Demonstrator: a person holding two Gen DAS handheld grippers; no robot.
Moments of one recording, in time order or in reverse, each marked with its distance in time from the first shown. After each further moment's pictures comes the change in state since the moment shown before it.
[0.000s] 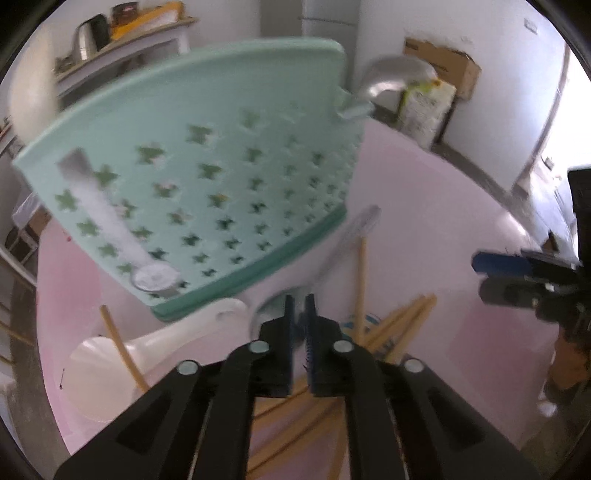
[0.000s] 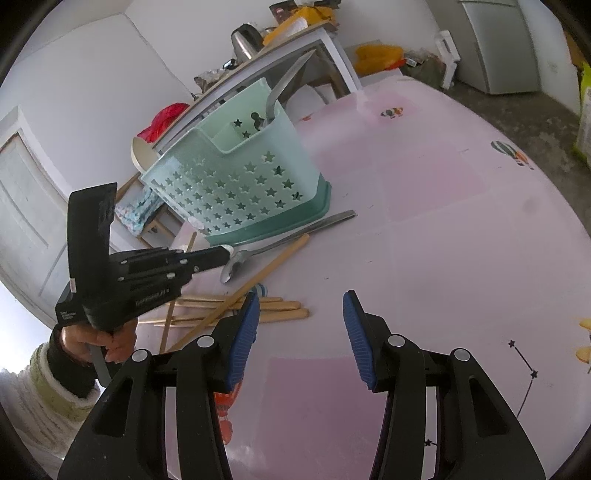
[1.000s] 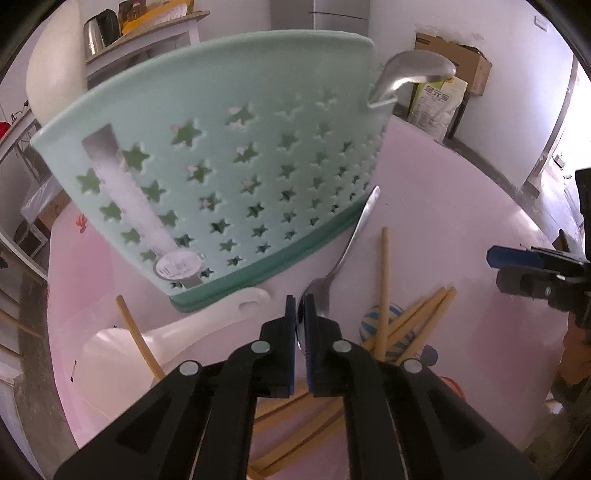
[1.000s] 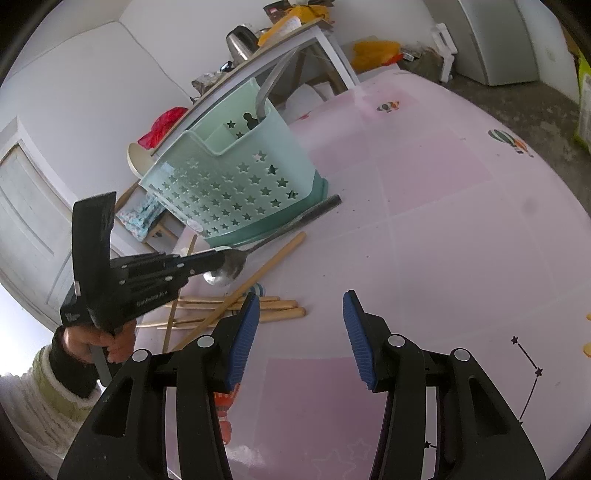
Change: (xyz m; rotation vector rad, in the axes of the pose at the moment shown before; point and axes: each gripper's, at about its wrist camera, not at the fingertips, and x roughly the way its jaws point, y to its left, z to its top) left arm -0.019 0.027 -0.003 -0.039 0.010 0.042; right arm 0.001 -0.008 0.000 0.035 -0.003 0.023
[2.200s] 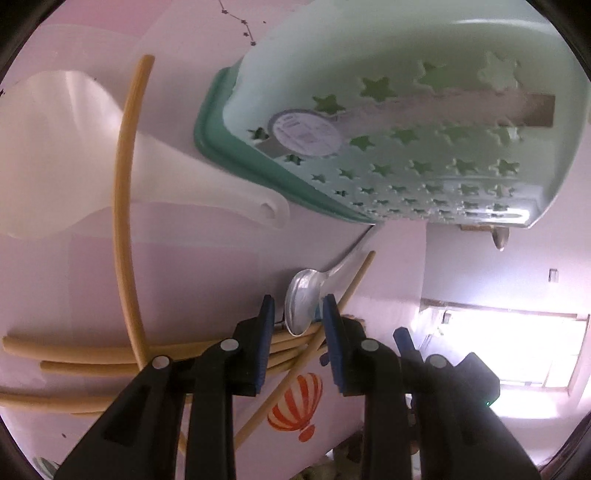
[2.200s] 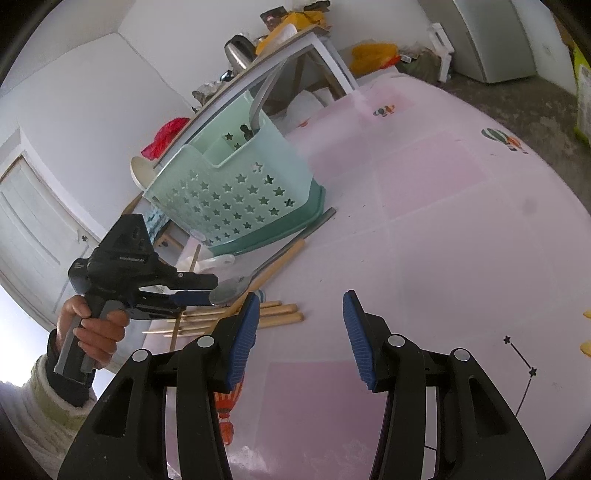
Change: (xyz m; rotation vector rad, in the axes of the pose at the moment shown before) left arm 0.005 0.117 -0.079 -0.902 0.292 -0.527; right arm -0.008 -0.010 -0.001 0.033 -0.032 0.032
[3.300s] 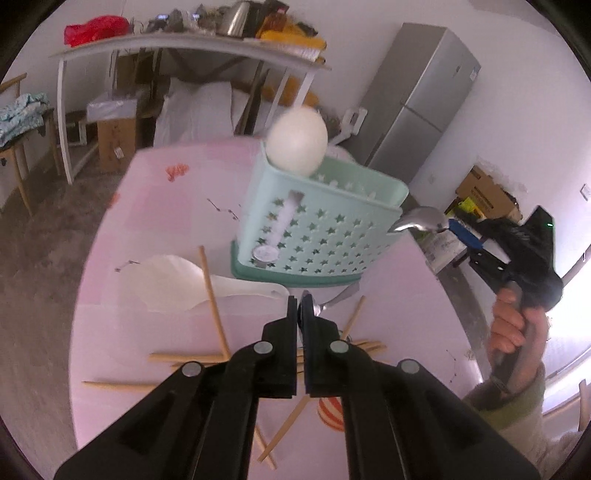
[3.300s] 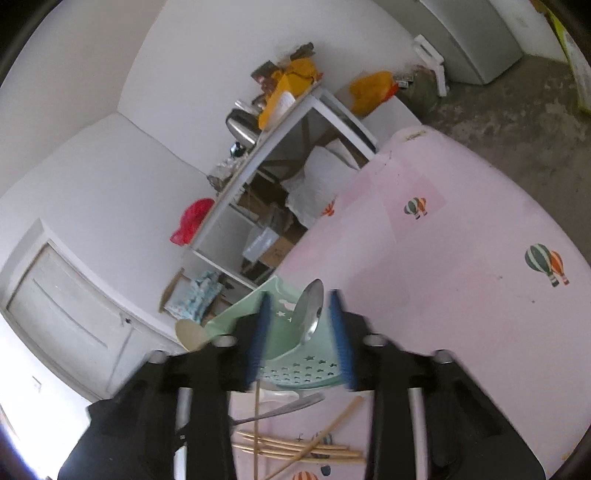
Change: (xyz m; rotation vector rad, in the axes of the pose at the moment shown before) left arm -0.108 -0.099 -0.115 0.452 -0.596 0.276; right arm 0.001 -0.001 0.132 0.187 -0.159 0.149
